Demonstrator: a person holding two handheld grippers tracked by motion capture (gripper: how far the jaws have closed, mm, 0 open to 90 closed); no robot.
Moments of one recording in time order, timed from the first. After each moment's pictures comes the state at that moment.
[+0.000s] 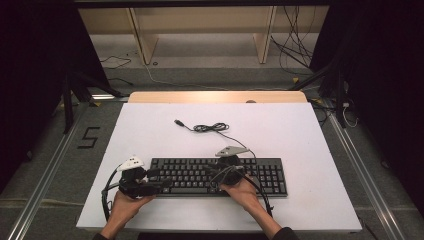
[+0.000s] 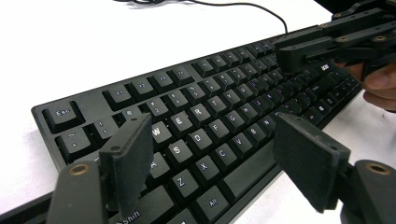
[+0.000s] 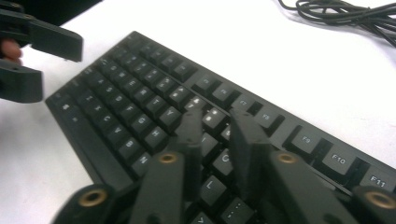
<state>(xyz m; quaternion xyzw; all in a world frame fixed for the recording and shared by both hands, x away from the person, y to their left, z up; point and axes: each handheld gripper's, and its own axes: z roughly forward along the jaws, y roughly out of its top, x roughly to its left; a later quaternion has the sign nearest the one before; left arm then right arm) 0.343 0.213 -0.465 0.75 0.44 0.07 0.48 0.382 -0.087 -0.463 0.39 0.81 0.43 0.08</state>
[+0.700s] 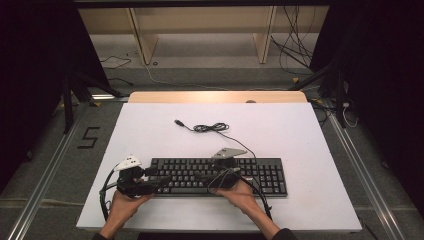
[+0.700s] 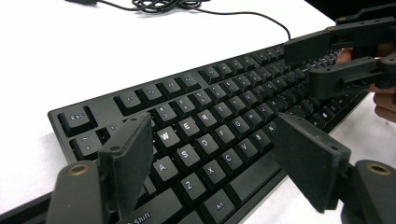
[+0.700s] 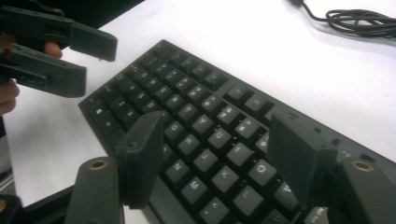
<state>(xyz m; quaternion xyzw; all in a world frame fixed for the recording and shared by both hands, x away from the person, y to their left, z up) 0.342 0.218 -0.464 0.75 0.45 0.09 0.48 0.373 -0.078 -0.458 0.37 0.81 0.45 0.07</state>
